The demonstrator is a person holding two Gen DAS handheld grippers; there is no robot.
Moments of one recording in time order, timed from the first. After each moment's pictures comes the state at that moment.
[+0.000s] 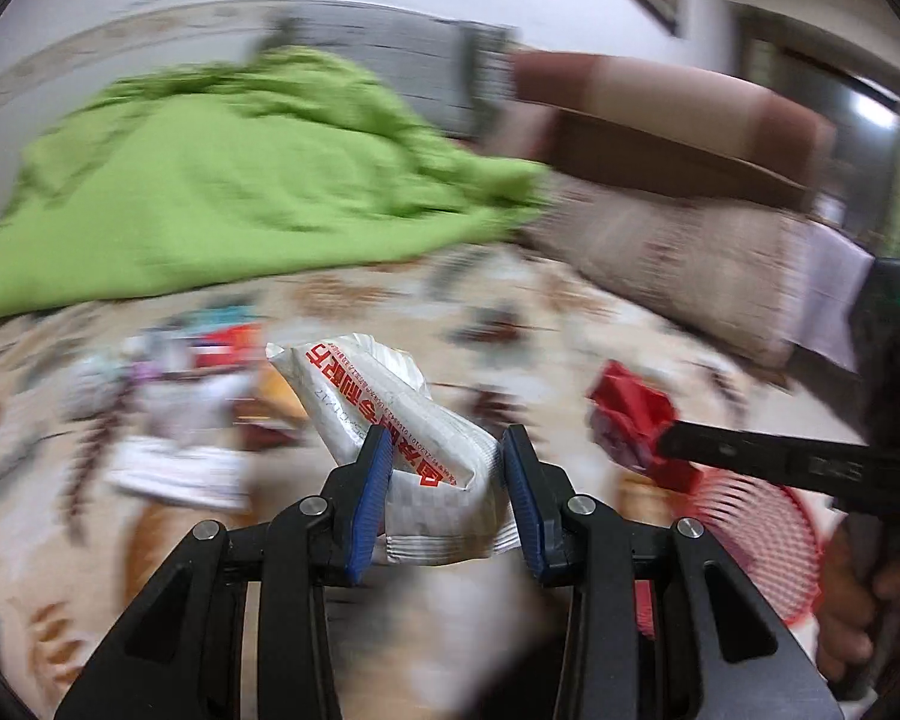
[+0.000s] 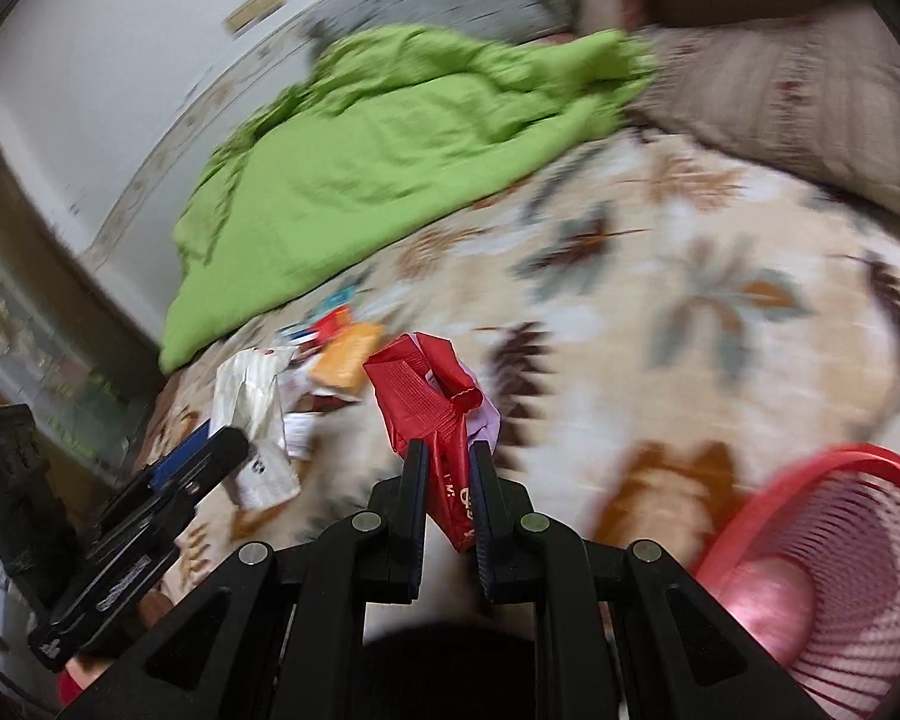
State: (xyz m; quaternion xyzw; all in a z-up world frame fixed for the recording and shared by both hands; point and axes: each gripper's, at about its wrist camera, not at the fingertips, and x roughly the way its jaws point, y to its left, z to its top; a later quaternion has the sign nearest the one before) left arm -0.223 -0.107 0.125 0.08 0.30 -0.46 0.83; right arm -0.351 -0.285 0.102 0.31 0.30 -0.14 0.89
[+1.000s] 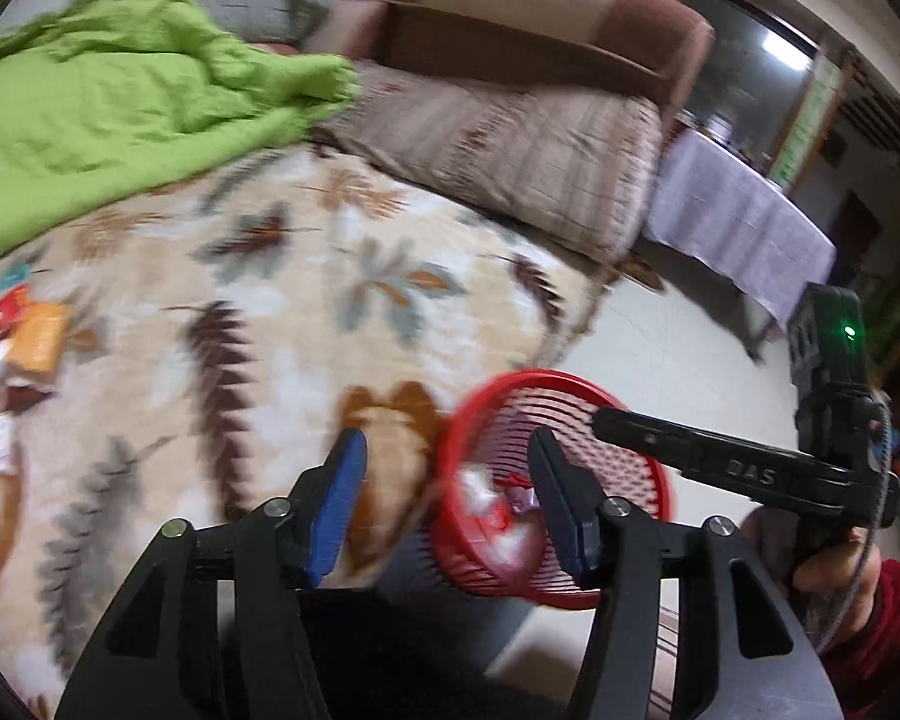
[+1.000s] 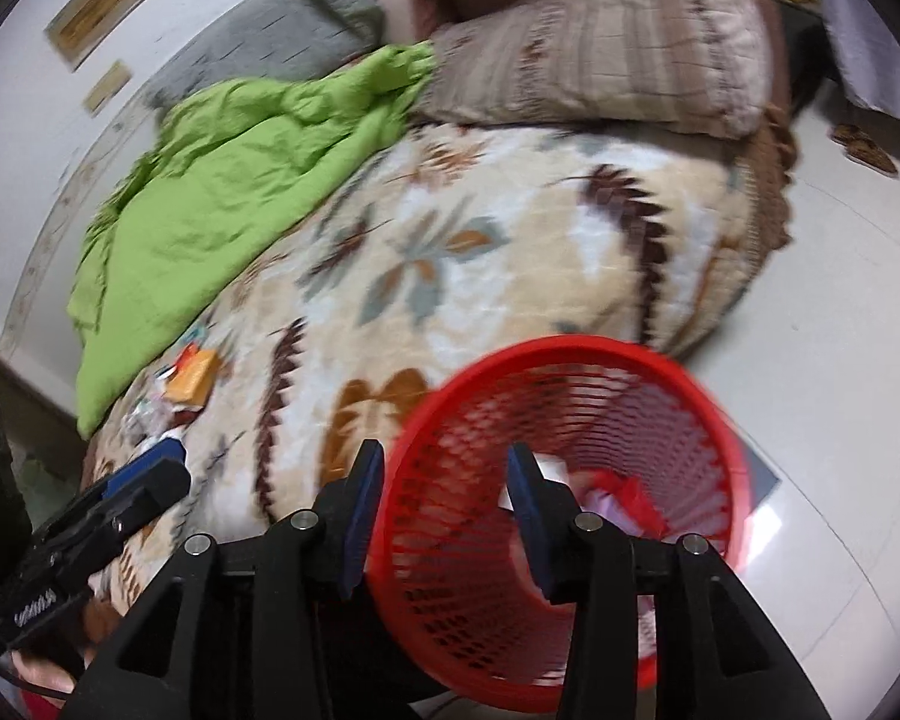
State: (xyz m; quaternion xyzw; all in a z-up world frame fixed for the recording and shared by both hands) left arm -0.304 -0.198 0.114 0.11 0.38 -0.55 0.73; right arm -0.476 -0.338 0.077 0.36 0.32 -0.25 0.84
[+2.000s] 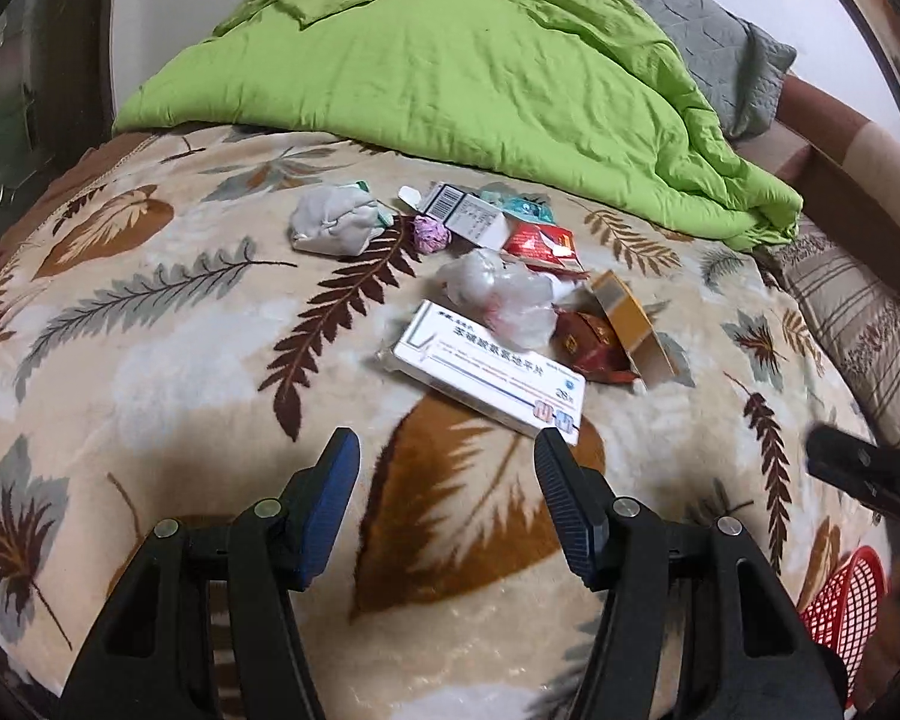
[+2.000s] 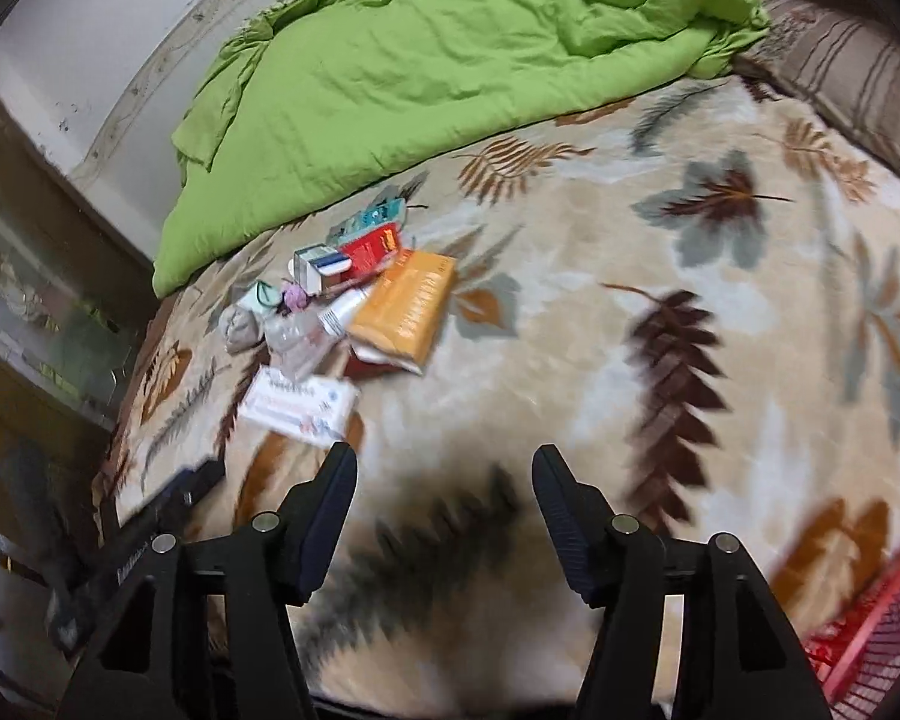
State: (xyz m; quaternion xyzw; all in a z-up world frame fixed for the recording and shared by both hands) left arm -0.093 0.018 0.060 -0.01 0.41 -0.20 0.89; right arm -0.186 -0.234 0.071 0.29 0.40 -0.07 0.87
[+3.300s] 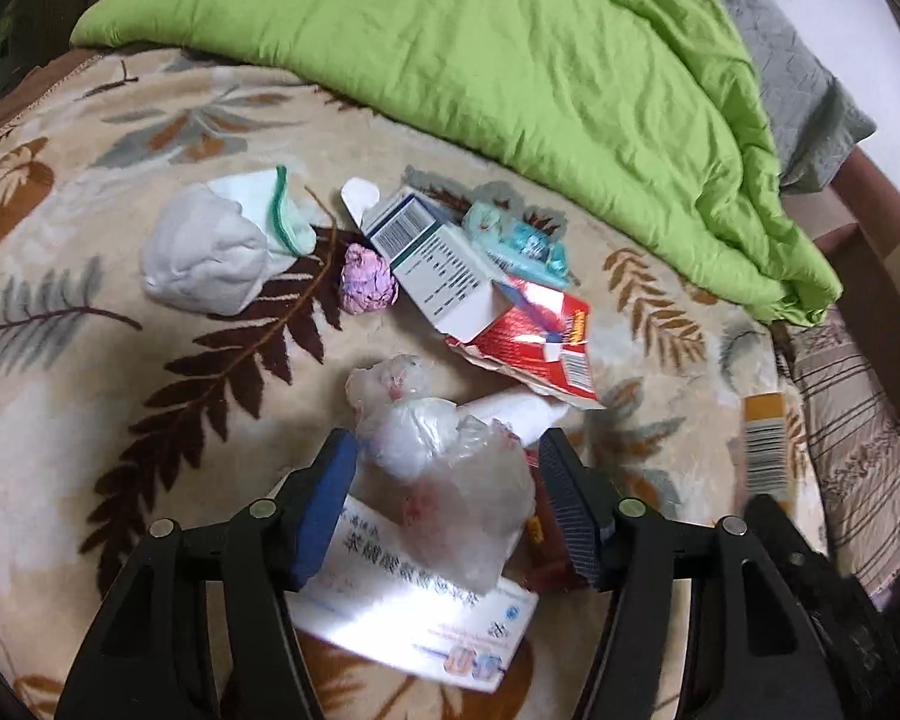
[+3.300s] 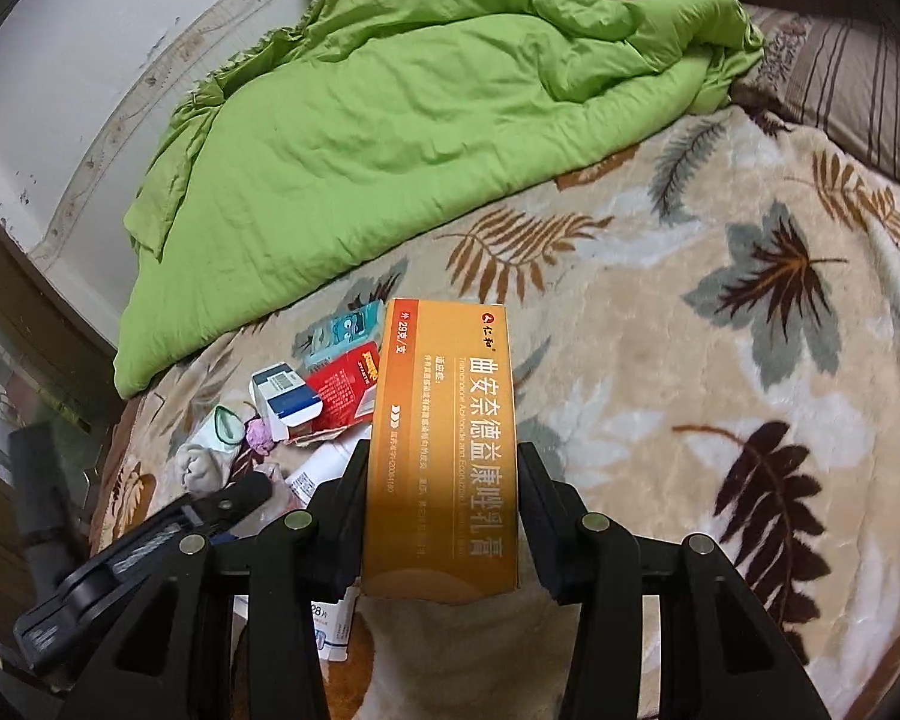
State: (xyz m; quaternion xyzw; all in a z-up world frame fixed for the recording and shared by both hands) left arm 0.033 -0.054 0.036 -0.11 0.49 -0.20 0.84; right arm -0.101 -0.249 0.058 0.30 0.33 -0.14 0.89
